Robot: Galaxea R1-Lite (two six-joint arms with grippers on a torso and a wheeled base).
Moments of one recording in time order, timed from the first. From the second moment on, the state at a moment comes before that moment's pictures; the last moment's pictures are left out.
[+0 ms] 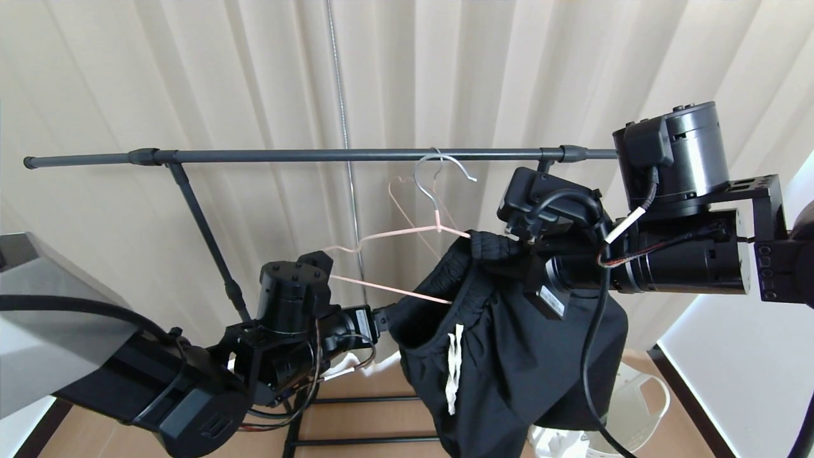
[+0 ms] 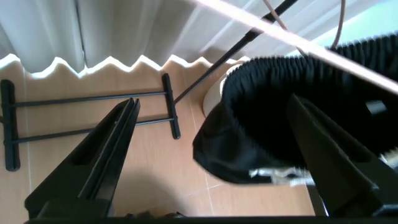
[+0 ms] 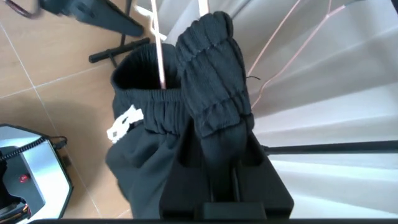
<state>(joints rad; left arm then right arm) -0.59 1.96 -0.70 -0.81 0.12 -0.49 0.63 1.66 -1.19 0.07 0.08 -0.57</state>
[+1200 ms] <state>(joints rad) -0.64 1.94 -0.64 -0.81 0.15 -0.38 0.46 1.46 -0.80 -0.17 0.33 -0.45</state>
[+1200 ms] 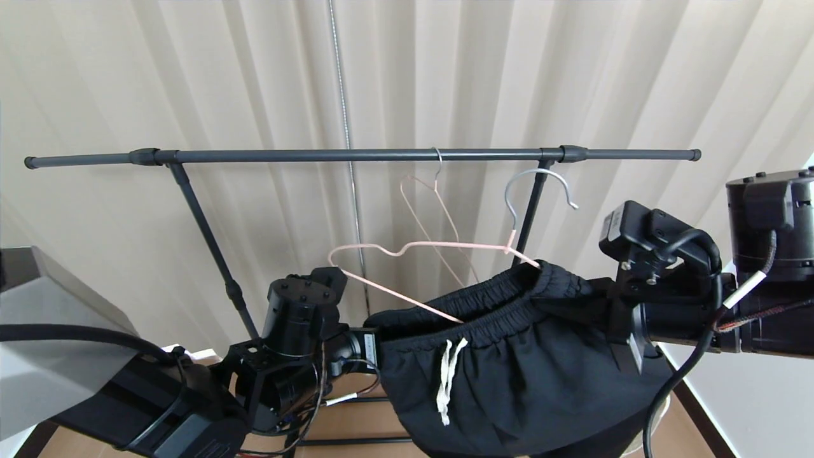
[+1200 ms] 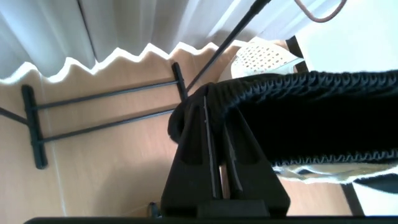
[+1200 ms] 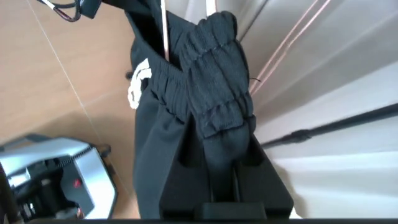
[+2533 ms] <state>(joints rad) -0.54 1.91 -0.68 -0.81 0.22 -0.28 0.33 1.53 -0.58 -0.33 0.30 -0.64</state>
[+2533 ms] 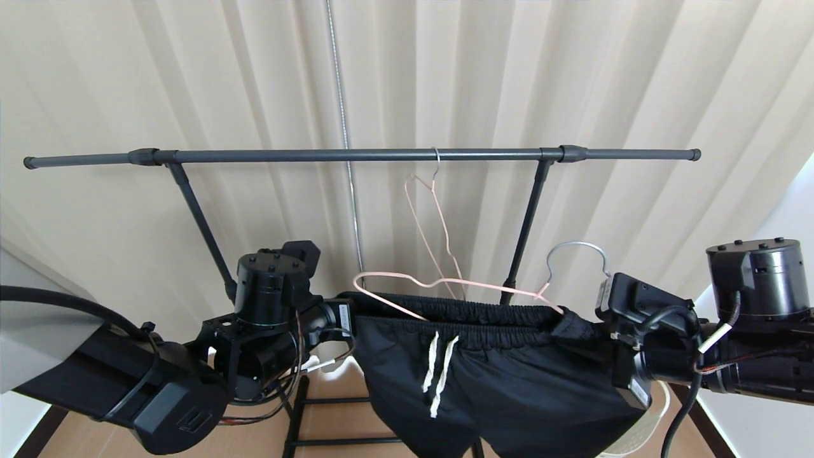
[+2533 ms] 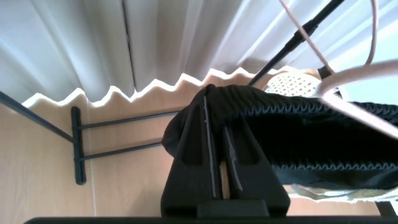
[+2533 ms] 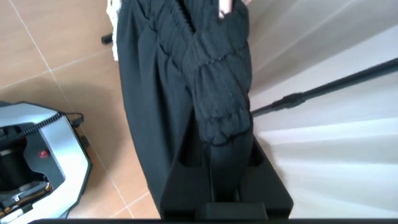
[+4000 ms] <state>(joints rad) -0.57 1.83 -0.90 -0.44 0.32 -0.17 0.38 1.75 -0.61 -0.34 0.16 -0.64</state>
